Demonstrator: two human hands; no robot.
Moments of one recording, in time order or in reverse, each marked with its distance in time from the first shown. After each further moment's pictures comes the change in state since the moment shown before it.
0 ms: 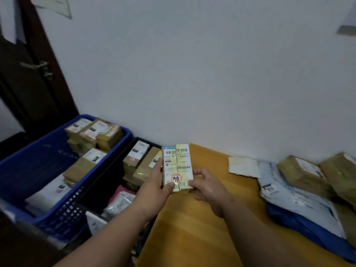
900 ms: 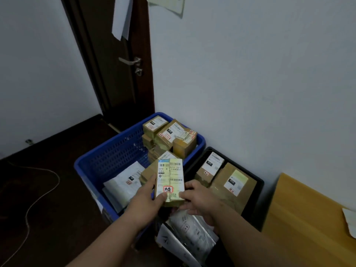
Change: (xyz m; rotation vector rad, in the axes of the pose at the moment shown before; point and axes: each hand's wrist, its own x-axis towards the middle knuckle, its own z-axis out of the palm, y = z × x) left_hand 0.020 -0.154 -0.259 0.082 0.219 -0.320; right_hand 0.135 -0.083 0.293 -0.162 -0.427 0.122
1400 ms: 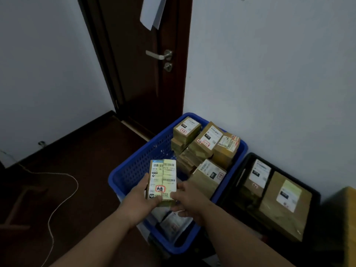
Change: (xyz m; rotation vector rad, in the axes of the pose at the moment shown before) left_hand 0.107 -0.114 -0.194 0.004 -0.120 -0.125; right_hand 0.143 -0.097 0.185 0.050 -0.082 0.091
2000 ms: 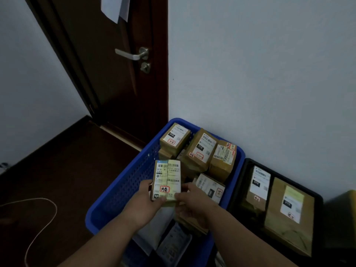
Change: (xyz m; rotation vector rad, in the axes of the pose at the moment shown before) left_hand 0.140 0.029 -0.008 0.092 -0.080 -0.026; right_hand 0.091 -0.049 -0.058 0.159 0.130 0.059
